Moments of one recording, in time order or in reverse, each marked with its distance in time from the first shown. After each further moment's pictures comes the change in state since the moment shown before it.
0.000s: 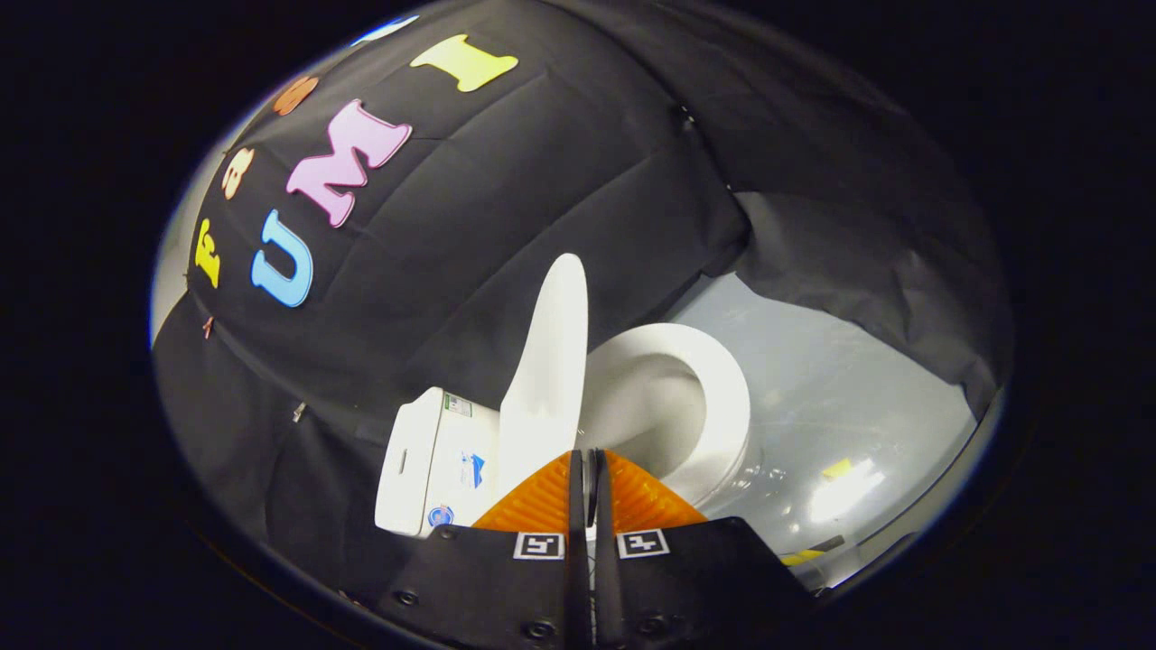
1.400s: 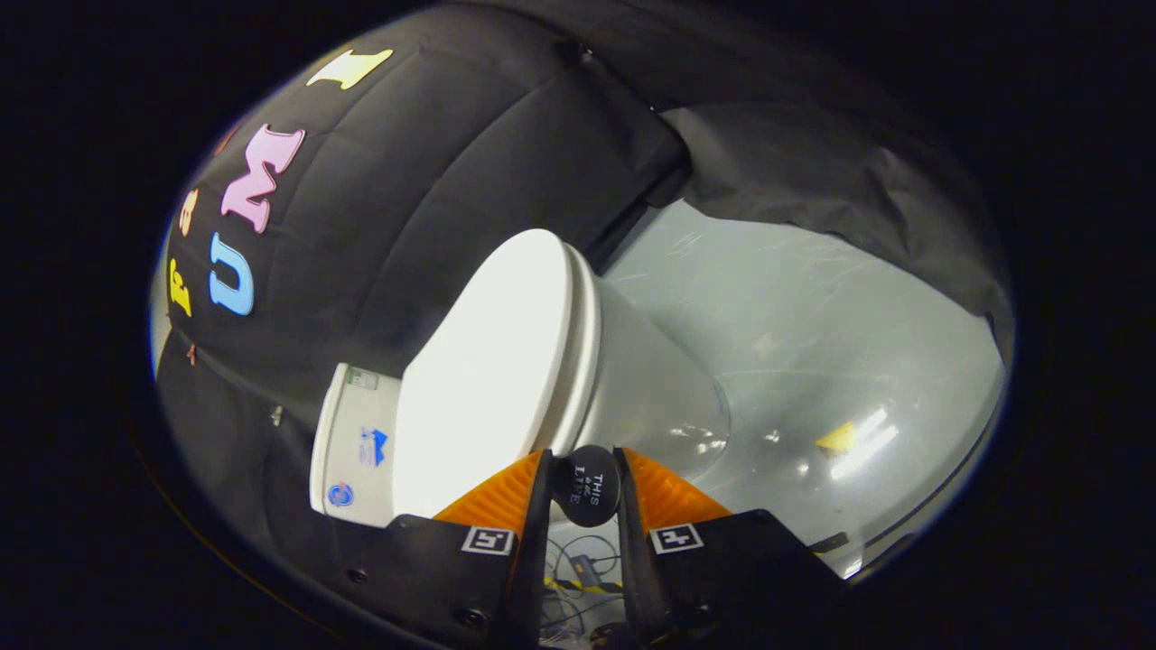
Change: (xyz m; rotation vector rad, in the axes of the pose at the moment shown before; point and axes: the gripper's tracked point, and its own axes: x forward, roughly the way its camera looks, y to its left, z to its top) arm 0.088 -0.196 -0.085 0.233 0.149 0.011
